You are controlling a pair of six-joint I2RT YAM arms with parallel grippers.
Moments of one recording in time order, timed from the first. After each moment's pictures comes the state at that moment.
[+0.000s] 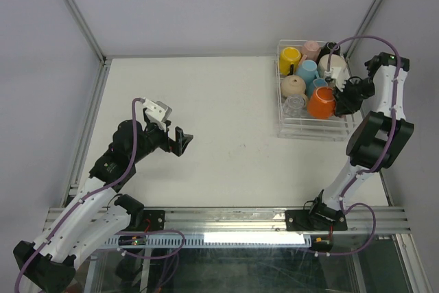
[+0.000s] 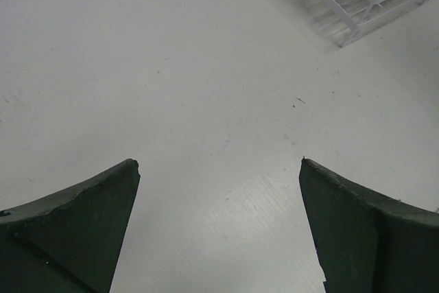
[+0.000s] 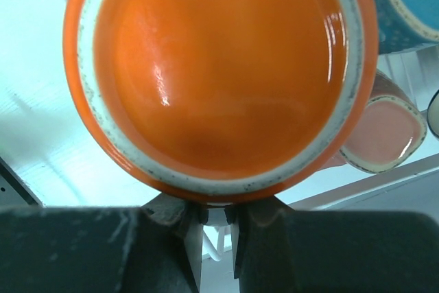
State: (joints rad) left arm -0.50 0.68 0.65 -0.23 0.16 -0.05; right arm -0.39 1.87 1.80 -1.50 -0.51 -1.46
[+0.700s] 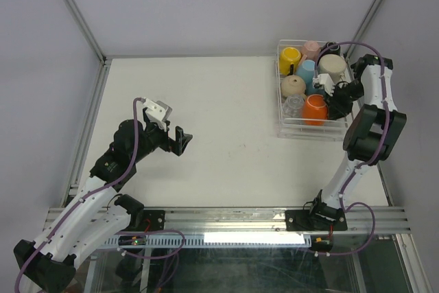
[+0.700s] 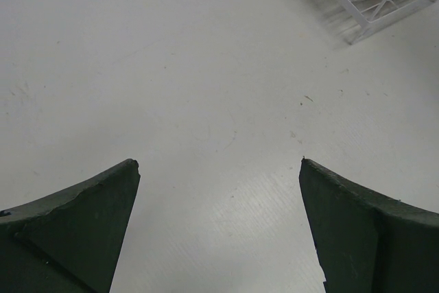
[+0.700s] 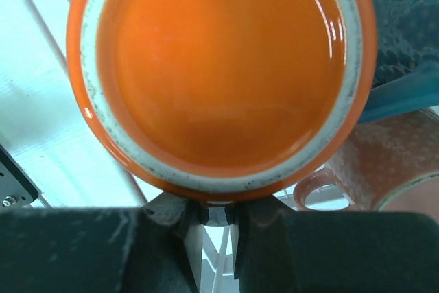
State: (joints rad) left arm -0.50 0.69 0.65 -0.24 0.14 -0.05; right arm -0.32 1.94 1.77 -1.50 -0.43 -1.46
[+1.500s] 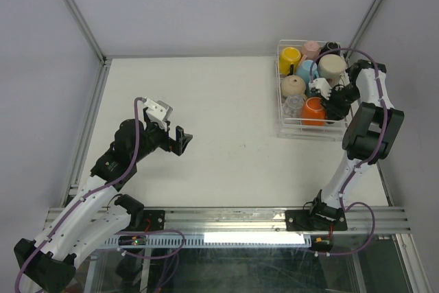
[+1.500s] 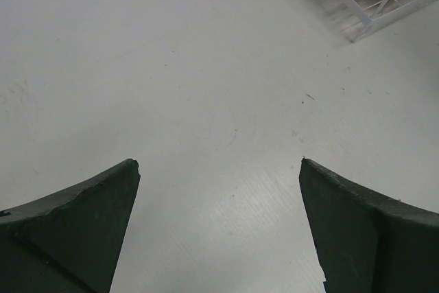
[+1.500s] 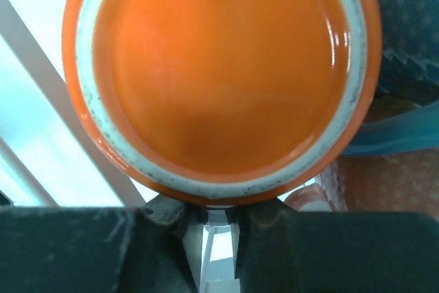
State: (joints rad) left arm -0.50 0.70 0.65 -0.24 0.13 -0.05; right arm -0.29 1.96 1.69 -1.37 -0.35 -1.43
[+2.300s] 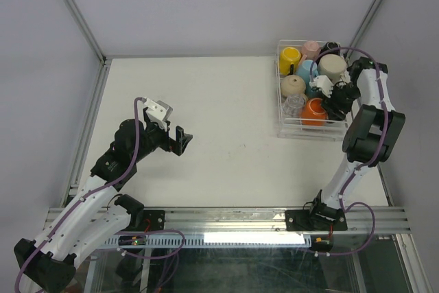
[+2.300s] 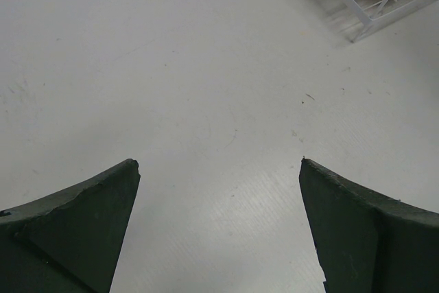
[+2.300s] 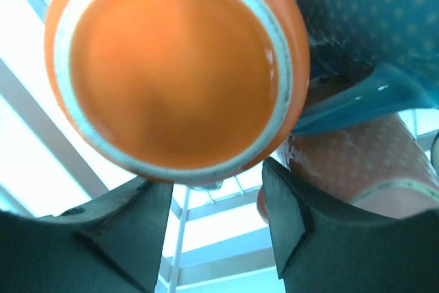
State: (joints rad) left arm -0.50 0.70 0.65 -0.24 0.13 -0.05; right arm -0.29 1.93 1.66 -1.26 -0.33 -1.44
